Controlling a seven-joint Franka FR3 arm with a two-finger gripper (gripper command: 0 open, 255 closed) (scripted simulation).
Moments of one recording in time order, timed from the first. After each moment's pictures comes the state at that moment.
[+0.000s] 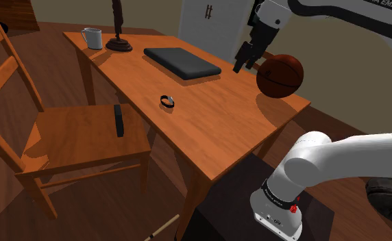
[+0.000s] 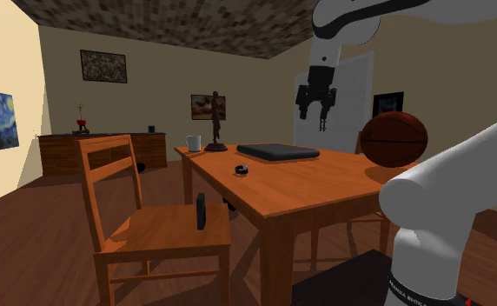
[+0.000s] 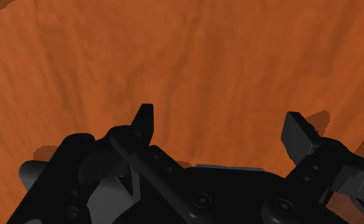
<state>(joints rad) 0.01 -0.81 0.01 -2.26 0.00 1.64 -0.01</state>
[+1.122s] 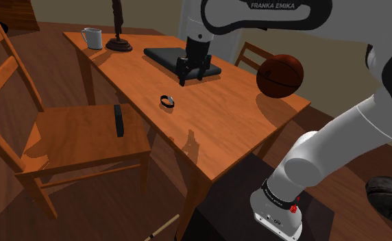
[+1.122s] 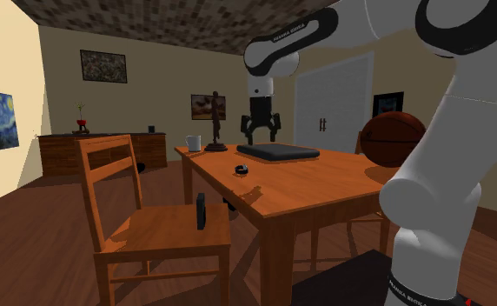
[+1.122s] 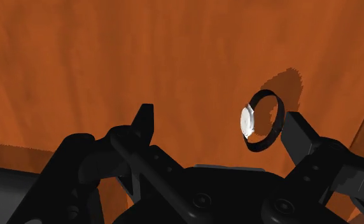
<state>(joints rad) 0.02 -0.30 0.27 -2.04 -0.02 1.79 0.29</state>
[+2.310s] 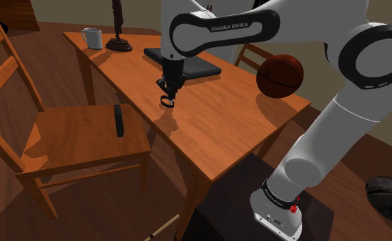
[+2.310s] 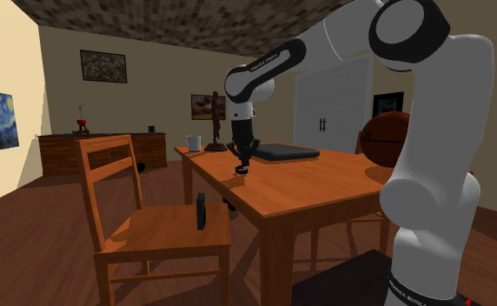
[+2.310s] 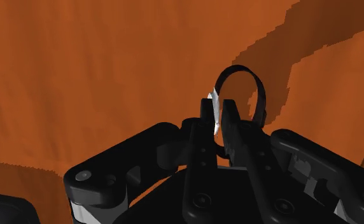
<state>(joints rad) 0.03 -0.04 0.33 -1.95 -0.09 1.88 0.43</state>
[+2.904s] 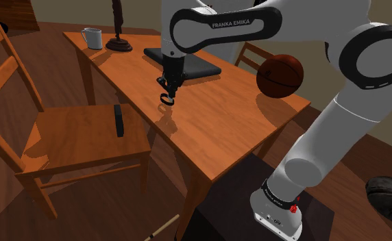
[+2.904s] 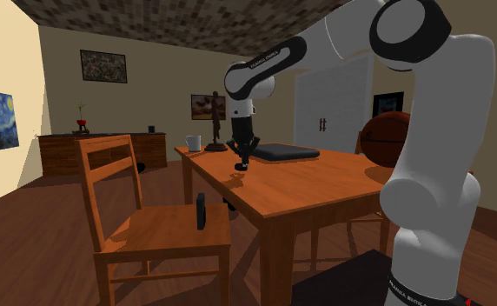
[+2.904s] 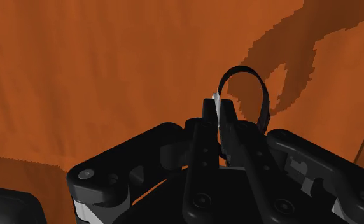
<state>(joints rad) 0.03 -0.04 0.33 -1.93 -0.09 1.86 0.42</state>
